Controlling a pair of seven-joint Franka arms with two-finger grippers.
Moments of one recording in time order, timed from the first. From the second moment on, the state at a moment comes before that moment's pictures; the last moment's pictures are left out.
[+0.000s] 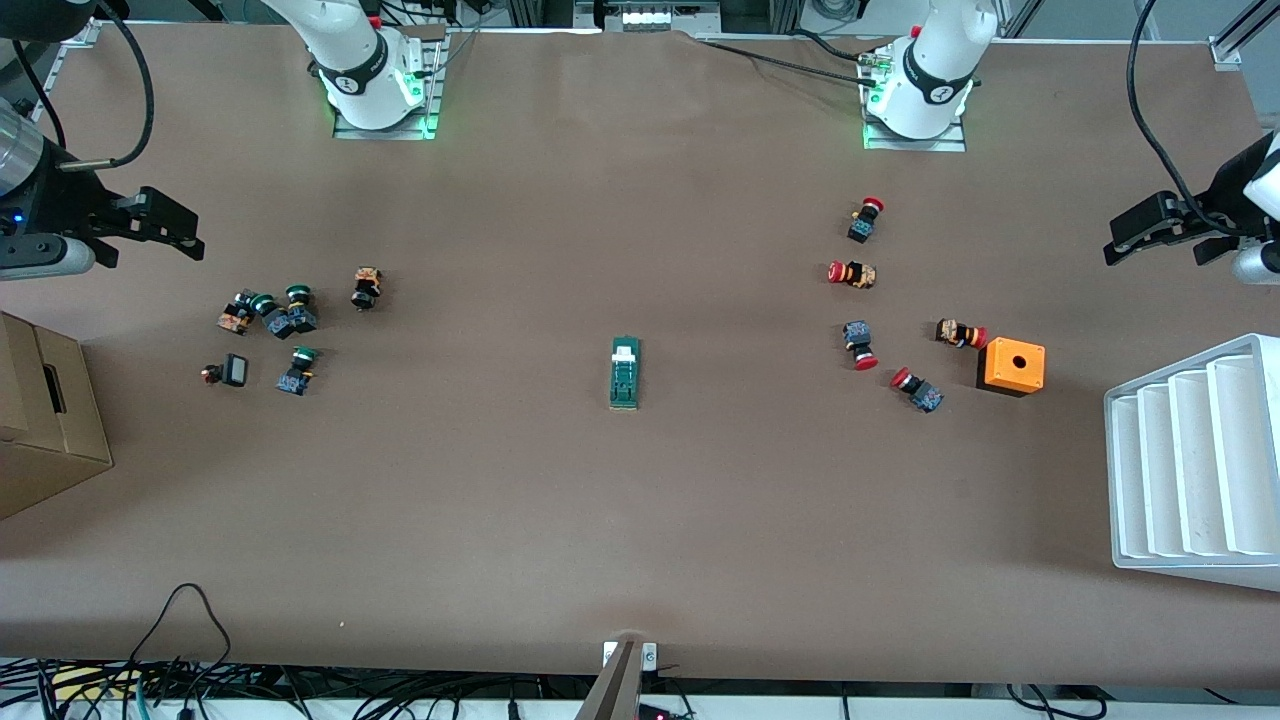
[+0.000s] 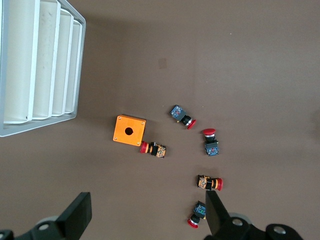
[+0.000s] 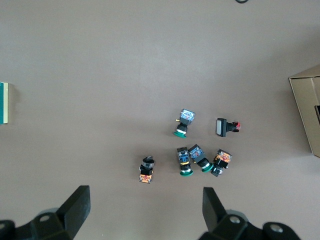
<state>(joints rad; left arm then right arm) -0.02 0.03 0.04 -1.55 -0.02 1.56 0.01 0.08 0.00 -0.06 -1.65 0.01 1.64 -0.07</state>
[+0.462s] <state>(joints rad) -0.02 0.03 0.04 -1.55 -0.02 1.56 0.01 0.08 0.00 -0.06 -1.65 0.01 1.64 -0.07</state>
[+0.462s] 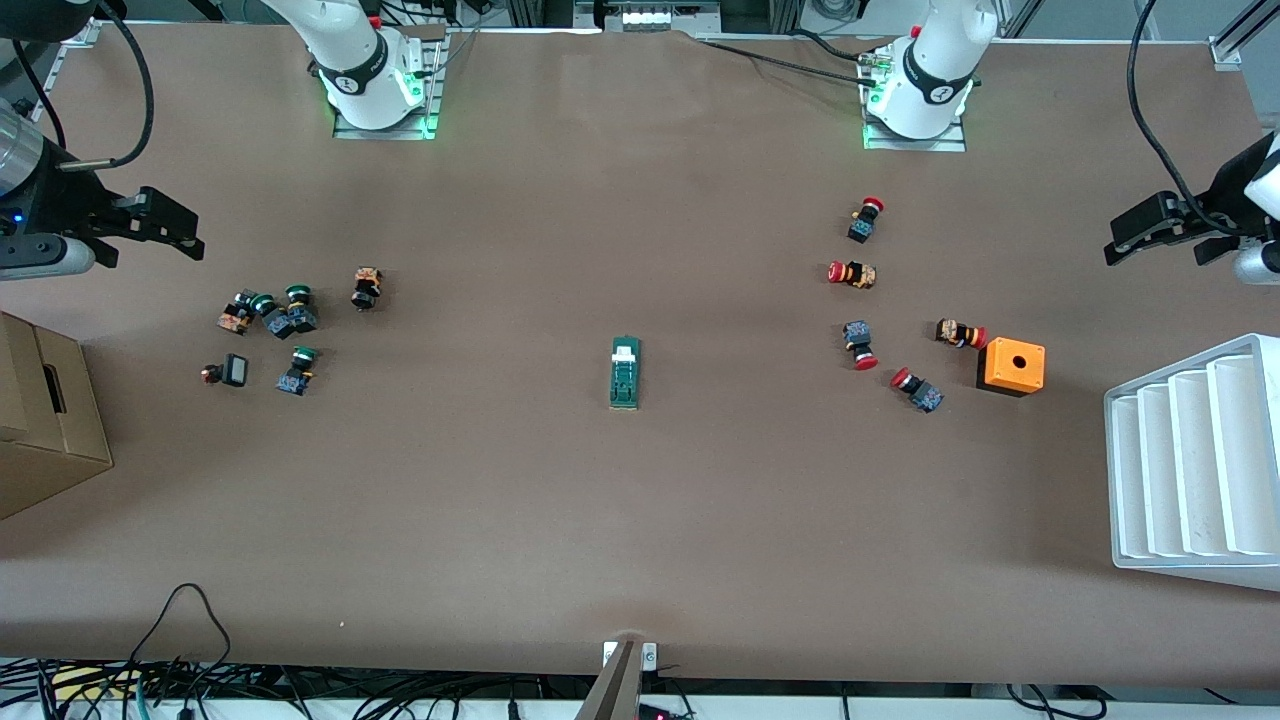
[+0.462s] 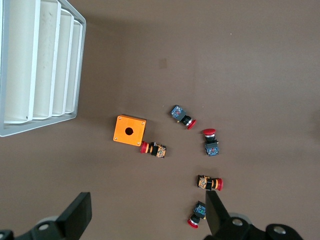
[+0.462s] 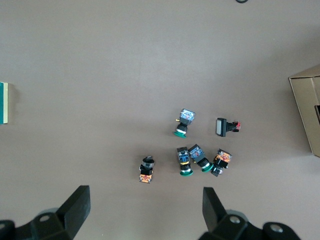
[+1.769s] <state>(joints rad) -0.04 0.09 -0.32 -1.58 -0.02 1.74 -0.46 0.08 0.00 -0.05 -1.65 0.01 1.64 -0.07</state>
